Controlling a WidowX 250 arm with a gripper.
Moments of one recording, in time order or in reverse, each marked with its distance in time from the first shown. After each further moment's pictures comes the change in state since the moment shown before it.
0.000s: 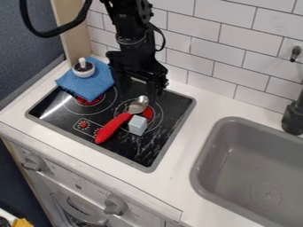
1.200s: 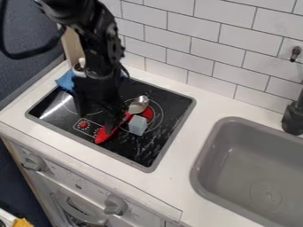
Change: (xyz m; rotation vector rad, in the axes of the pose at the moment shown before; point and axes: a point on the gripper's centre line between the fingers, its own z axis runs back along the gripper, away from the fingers) arm -0.060 0.050 -0.035 0.194 0.165 -0.055
